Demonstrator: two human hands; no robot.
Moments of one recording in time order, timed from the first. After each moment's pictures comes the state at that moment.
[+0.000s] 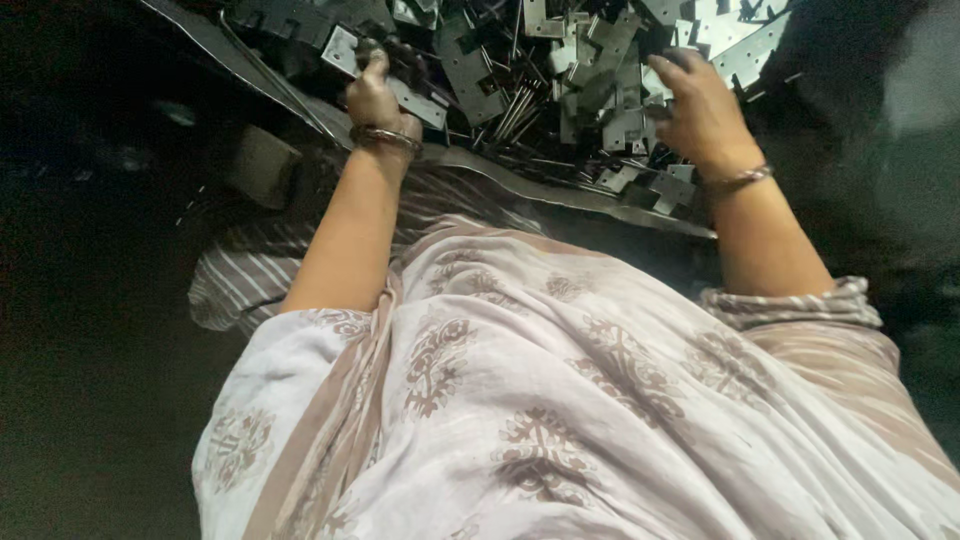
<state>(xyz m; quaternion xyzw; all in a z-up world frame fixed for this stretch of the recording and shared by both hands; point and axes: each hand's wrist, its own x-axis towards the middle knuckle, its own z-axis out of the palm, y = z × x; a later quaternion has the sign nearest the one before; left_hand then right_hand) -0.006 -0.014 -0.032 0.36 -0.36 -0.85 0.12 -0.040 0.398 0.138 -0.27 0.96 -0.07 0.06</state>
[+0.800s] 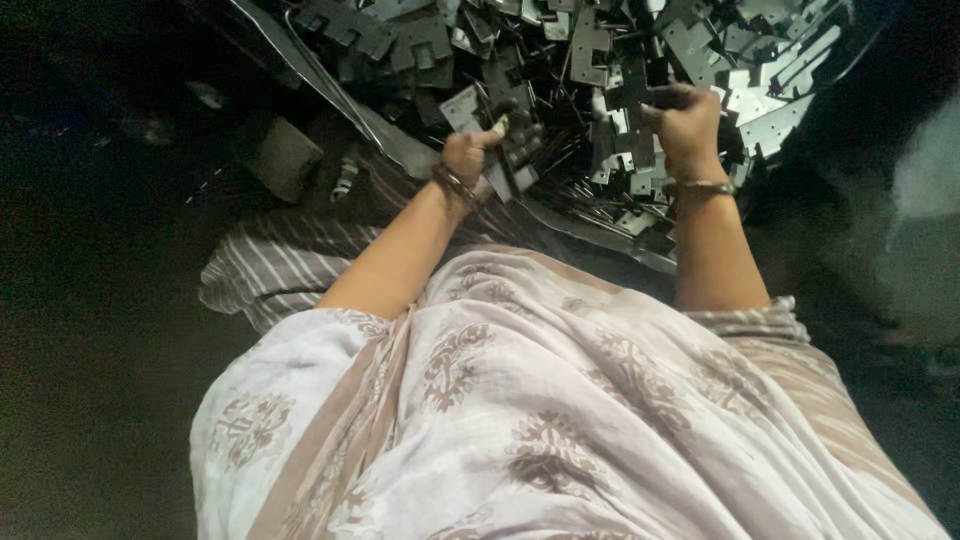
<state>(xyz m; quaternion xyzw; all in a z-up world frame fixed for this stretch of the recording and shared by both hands) 0.043 0.033 0.022 0.17 -0.13 -0.97 -0.13 -0.087 0.314 0.096 -0.03 0.81 -0.57 0.13</state>
